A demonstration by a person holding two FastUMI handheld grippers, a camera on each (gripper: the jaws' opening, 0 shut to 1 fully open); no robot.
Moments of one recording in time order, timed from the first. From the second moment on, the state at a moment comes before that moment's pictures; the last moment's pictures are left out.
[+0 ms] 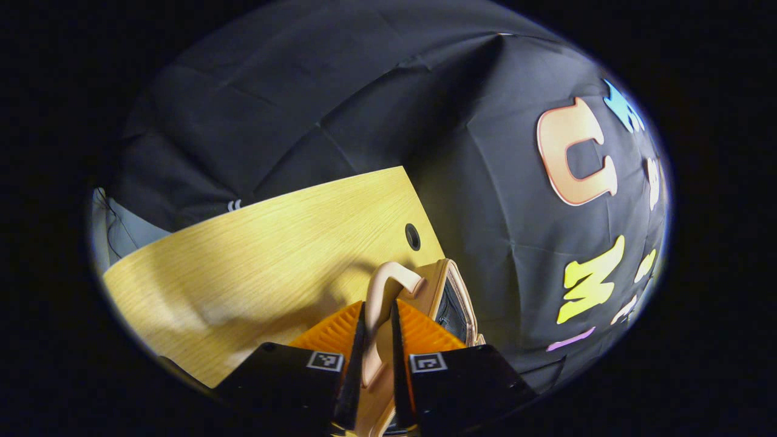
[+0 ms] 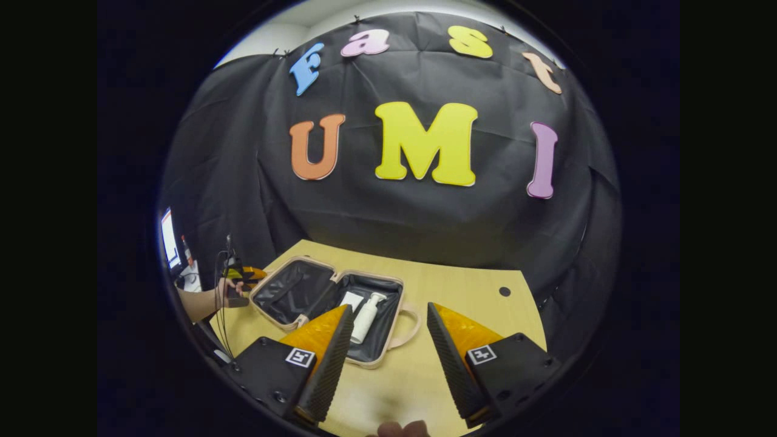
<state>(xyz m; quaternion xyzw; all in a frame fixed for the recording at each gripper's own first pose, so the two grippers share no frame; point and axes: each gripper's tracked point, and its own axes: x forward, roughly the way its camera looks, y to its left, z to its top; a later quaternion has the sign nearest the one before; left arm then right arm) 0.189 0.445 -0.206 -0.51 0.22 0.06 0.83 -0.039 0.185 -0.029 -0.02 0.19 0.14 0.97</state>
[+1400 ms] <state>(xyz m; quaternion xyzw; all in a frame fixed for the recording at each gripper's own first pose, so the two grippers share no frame) 0.170 0.016 0.014 -0.11 0.10 -0.12 0.98 -0.083 -0.076 0.032 -0.01 0.08 -0.06 0.99</state>
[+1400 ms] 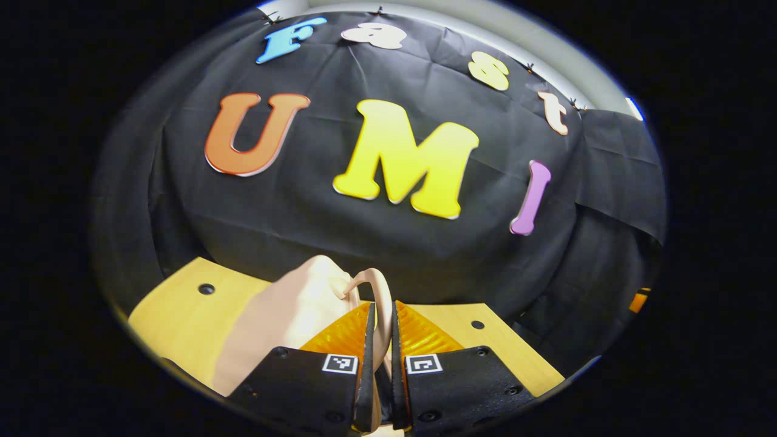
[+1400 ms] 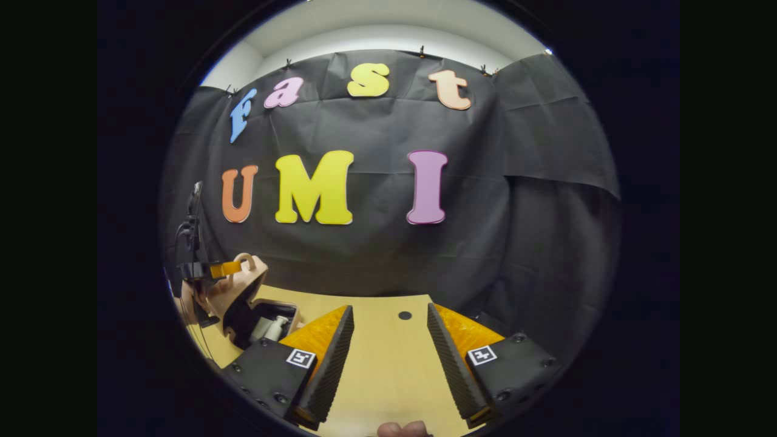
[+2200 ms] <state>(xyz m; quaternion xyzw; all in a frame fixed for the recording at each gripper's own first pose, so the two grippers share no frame) 0.192 -0.083 -0.146 0.08 0.21 -0.09 0.97 -0.113 -0.165 0.005 -0.02 0.12 -0.12 0.99</state>
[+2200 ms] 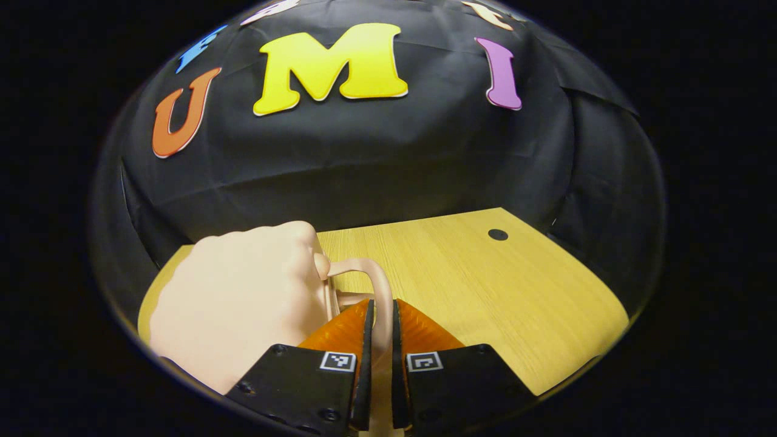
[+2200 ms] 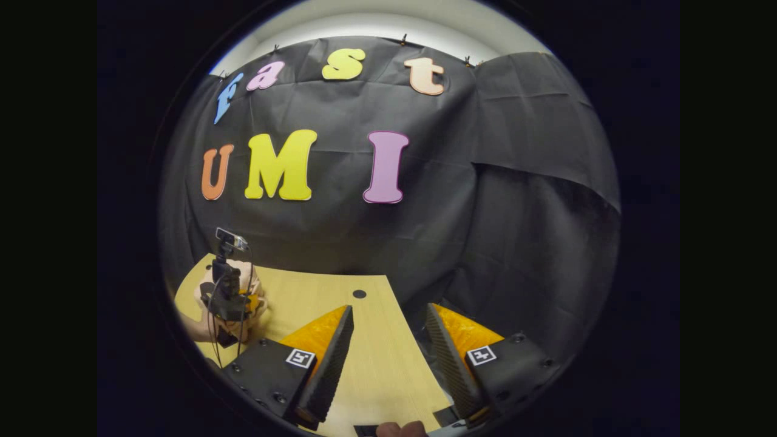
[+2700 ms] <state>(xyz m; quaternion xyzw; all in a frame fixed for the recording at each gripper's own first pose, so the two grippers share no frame) 0.149 -0.097 -0.101 0.03 0.20 -0.11 0.97 -0.076 -0.128 0.030 -0.02 0.07 -0.06 1.00</state>
